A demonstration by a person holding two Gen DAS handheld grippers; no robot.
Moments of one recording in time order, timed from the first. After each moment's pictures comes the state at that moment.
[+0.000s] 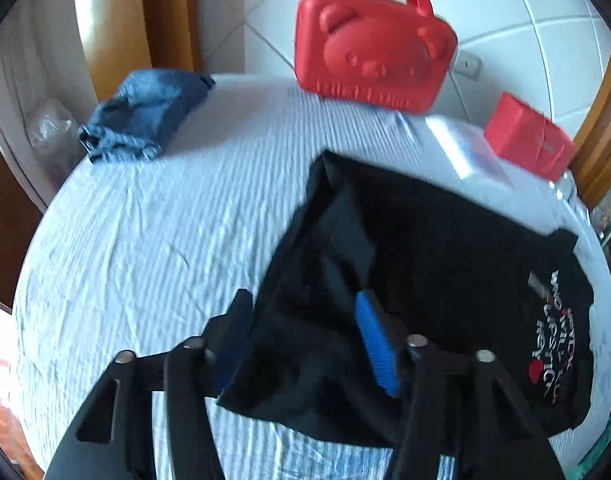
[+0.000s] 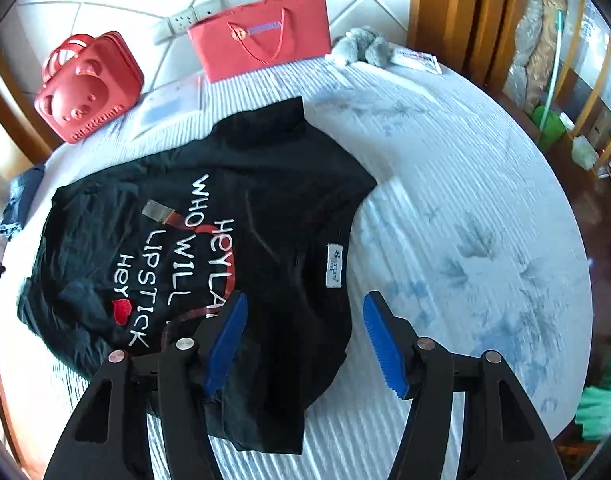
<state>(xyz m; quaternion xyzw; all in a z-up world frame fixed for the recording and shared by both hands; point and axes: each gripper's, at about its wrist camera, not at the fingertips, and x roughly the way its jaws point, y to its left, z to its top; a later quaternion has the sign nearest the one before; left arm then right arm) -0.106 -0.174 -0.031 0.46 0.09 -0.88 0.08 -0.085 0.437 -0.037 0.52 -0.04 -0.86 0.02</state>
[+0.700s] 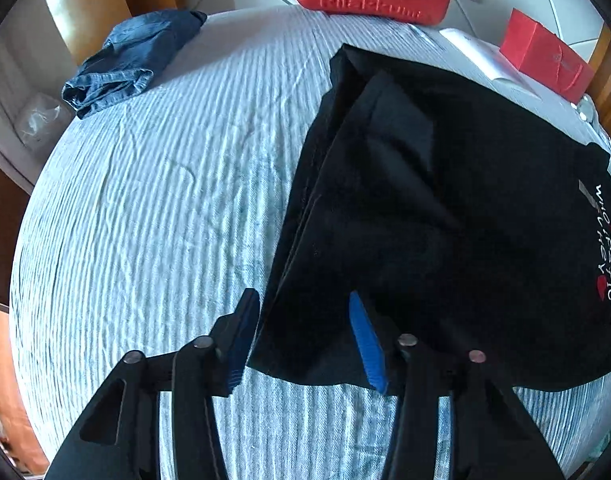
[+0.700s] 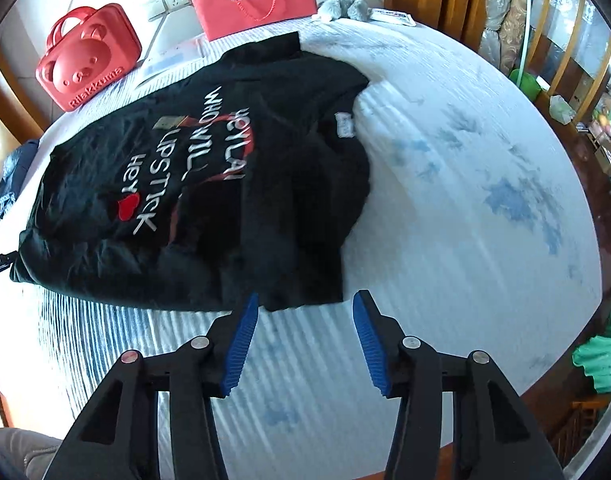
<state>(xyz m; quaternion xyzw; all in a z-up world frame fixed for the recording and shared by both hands) -0.076 -0.167 -0.129 0.56 0.02 -0.82 0.07 0.022 0.384 -0.091 0.54 -0.07 -0.84 -0.02</state>
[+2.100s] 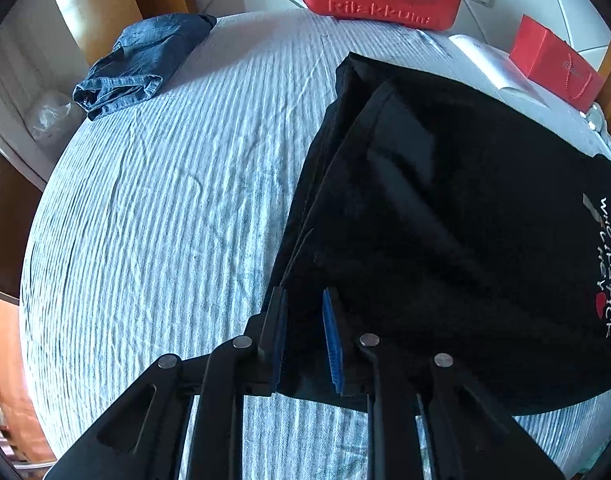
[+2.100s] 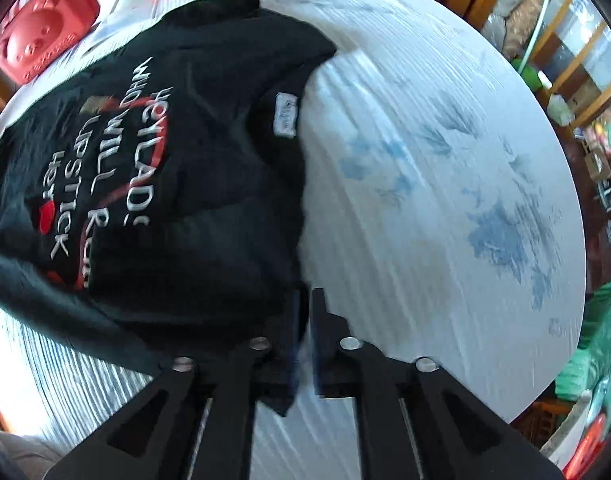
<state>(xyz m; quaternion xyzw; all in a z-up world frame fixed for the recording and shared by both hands) -0.083 -0.163 -0.102 0.55 0.03 -0.83 0.09 -0.054 0.448 -0.103 0.60 -0.02 -0.80 -0.05</state>
